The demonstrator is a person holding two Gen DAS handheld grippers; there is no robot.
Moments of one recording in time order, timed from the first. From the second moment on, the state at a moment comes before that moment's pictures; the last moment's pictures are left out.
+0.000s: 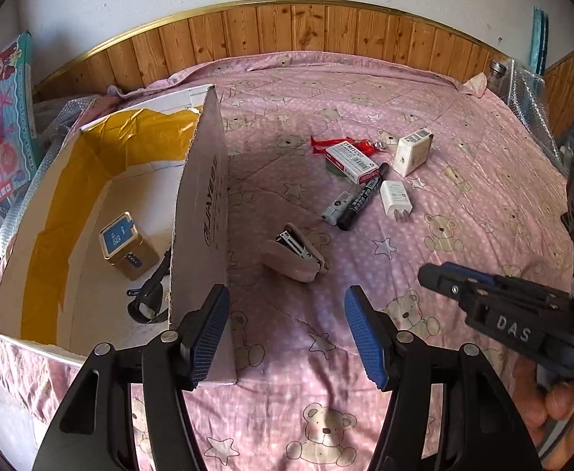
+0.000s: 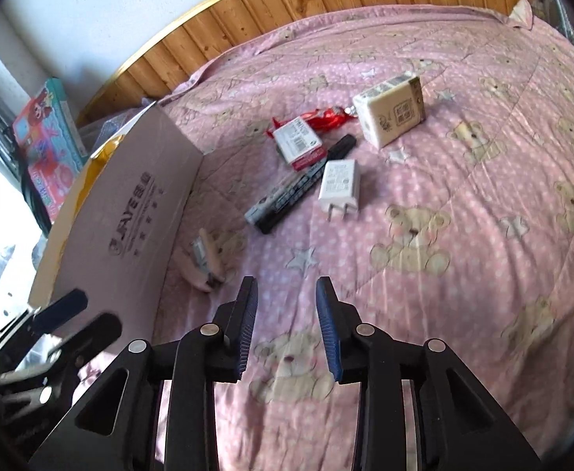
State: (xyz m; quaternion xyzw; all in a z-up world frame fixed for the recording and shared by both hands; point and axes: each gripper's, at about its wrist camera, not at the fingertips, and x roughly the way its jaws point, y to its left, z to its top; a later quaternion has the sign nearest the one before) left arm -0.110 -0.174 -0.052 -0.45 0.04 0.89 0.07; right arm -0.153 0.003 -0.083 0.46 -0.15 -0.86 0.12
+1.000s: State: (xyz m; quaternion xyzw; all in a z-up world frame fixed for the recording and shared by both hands) left arm -0.119 -0.163 -0.099 -0.47 -0.01 0.87 0.16; right arm -0.214 -0.019 -0.115 0.55 -0.02 -0.82 0.12
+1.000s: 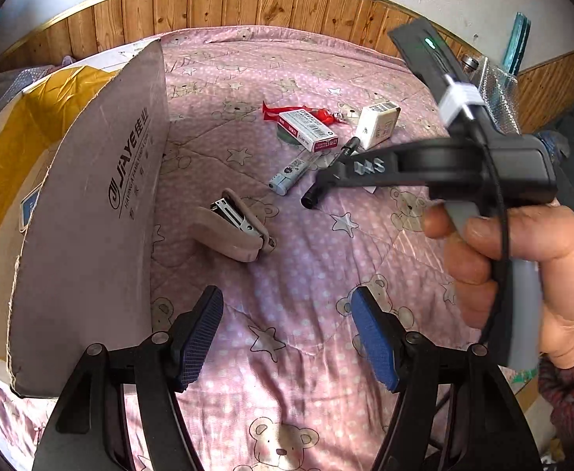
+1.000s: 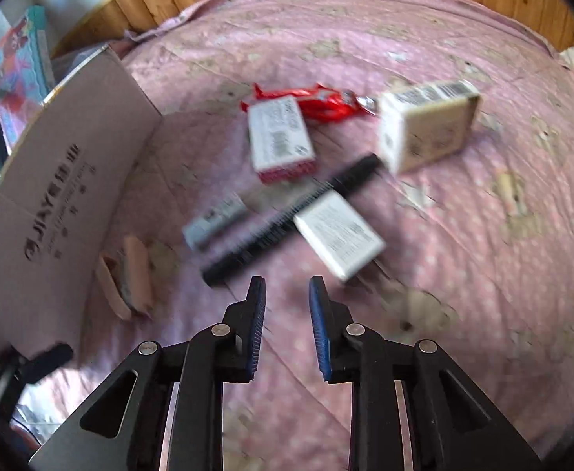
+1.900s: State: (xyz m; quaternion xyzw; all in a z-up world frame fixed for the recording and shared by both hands) left arm -0.113 -0.164 -0.094 -0.46 -0.02 0.87 0.18; right arm -0.175 -0.002 -0.099 0.49 -0.11 -0.85 0.16
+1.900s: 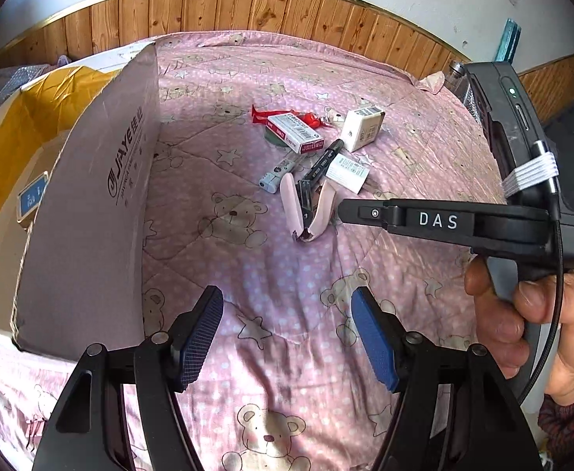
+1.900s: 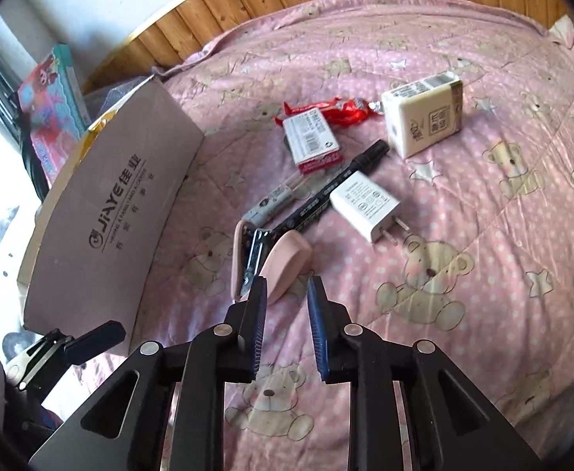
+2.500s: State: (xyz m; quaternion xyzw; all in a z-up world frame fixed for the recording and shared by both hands) left arm -0.214 -0.167 -0.145 -0.49 -0.12 0.85 0.13; right arm -0.218 0.049 -0.113 0.49 -0.09 -0.86 0.10
